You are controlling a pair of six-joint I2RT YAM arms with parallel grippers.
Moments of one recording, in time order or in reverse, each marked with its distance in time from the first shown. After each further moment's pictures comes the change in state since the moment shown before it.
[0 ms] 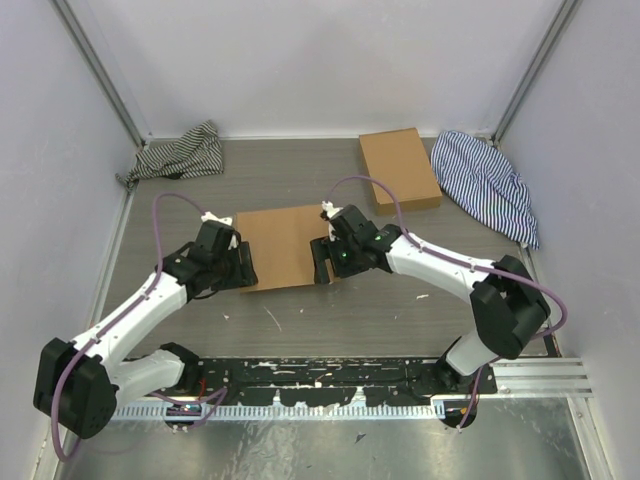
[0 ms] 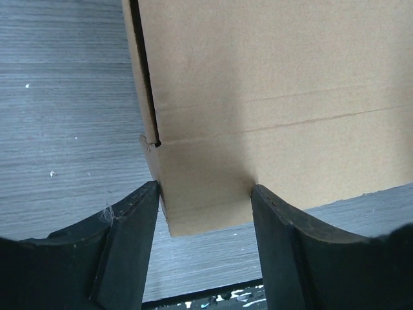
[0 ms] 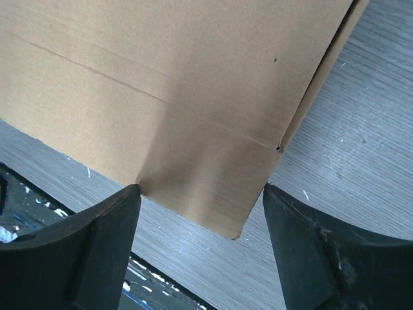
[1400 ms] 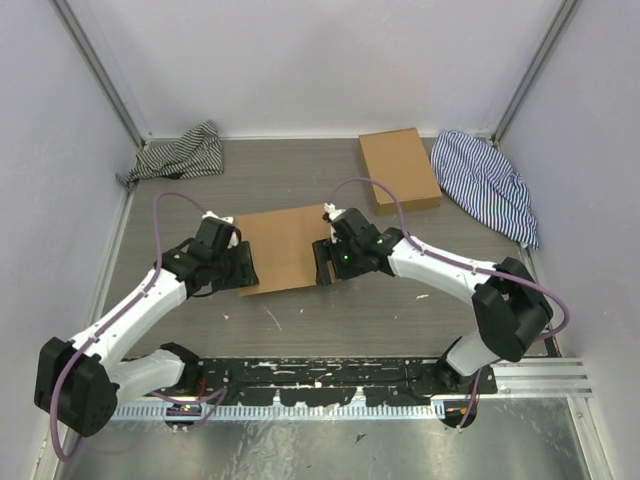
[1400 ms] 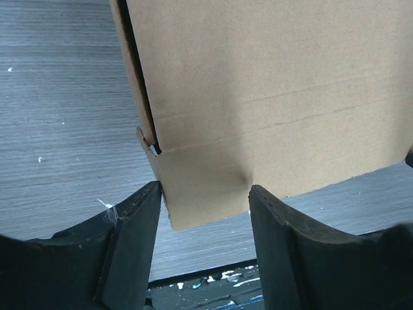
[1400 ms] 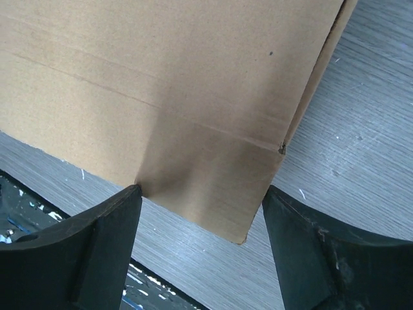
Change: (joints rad) left arm -0.001 0.014 0.044 -0.076 0.044 -0.014; right arm 0.003 -0.014 -0.035 0.031 0.014 0.006
